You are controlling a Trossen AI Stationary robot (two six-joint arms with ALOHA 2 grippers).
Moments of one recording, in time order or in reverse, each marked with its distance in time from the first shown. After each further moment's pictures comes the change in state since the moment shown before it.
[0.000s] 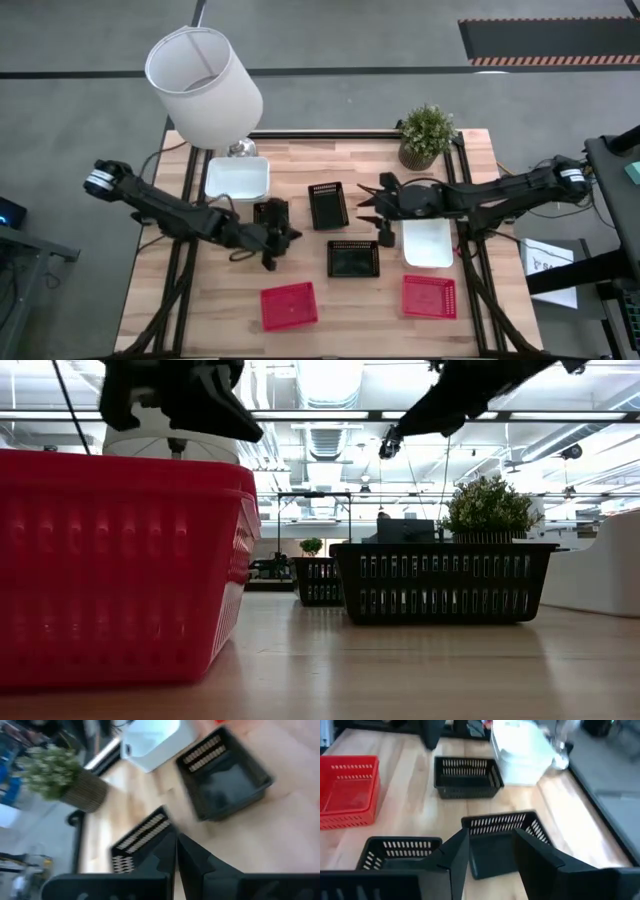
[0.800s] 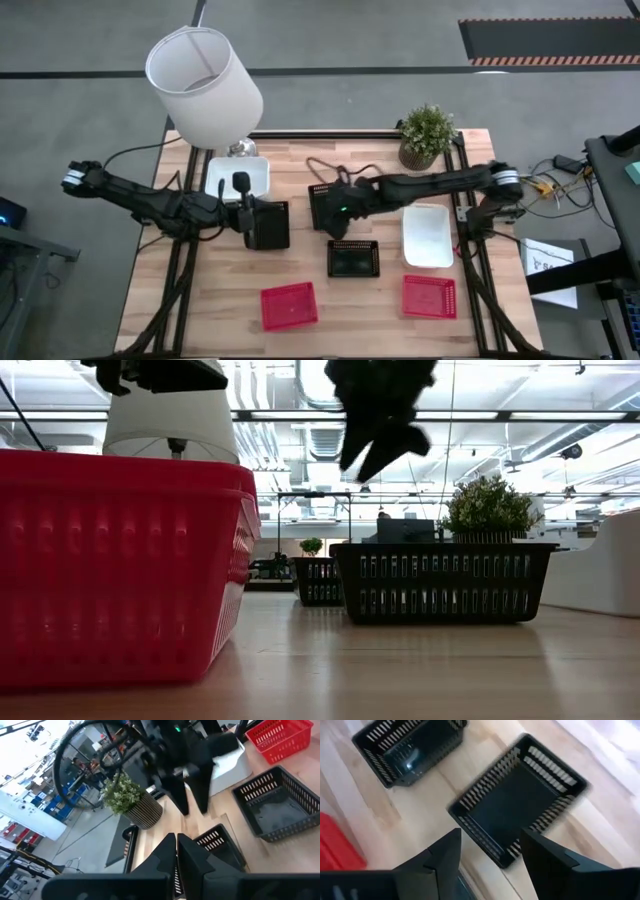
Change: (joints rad) left arm 0.059 -0.410 -0.167 0.096 -0.037 0.121; right arm -0.065 0.579 0.680 -0.616 0.006 0.637
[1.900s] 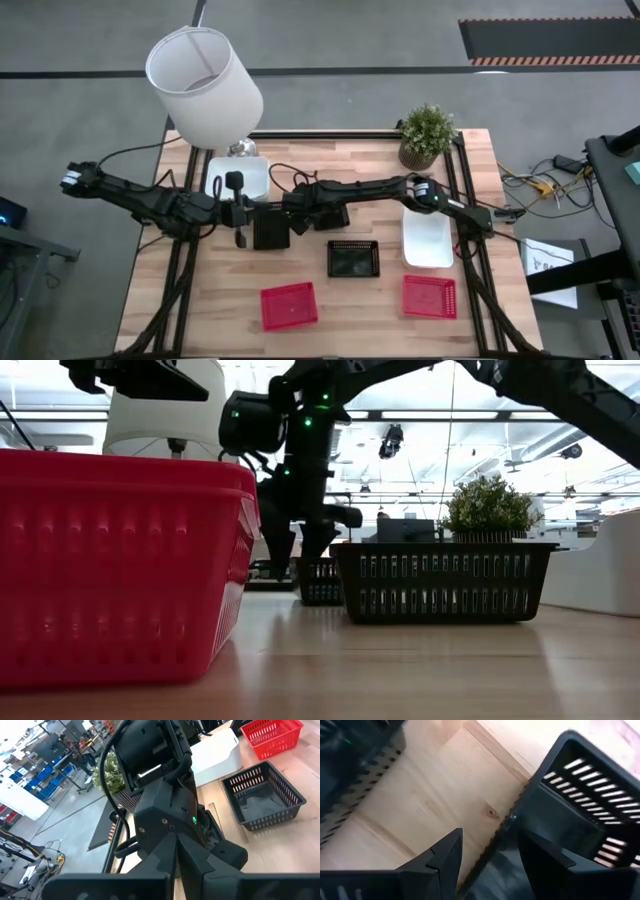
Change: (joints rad) left arm -0.002 -0.085 0.000 -0.171 0.006 -0.159; right arm -0.074 0.652 0.642 -0.320 0.064 0.119
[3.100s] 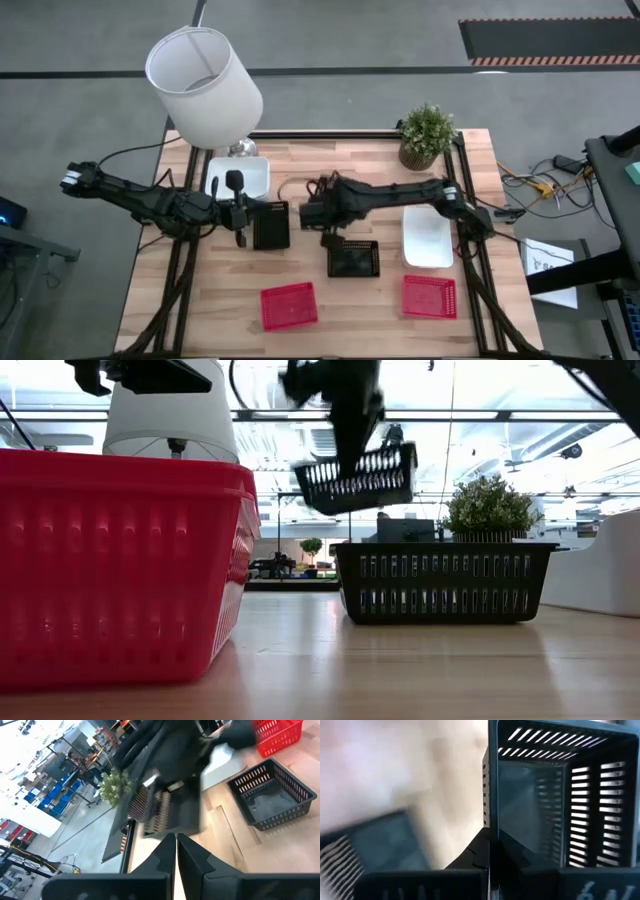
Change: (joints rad) left arm 0.001 0.004 0.004 0.044 0.001 0.133; right arm 0.150 -0.220 0.123 -0.449 0.011 -0.433
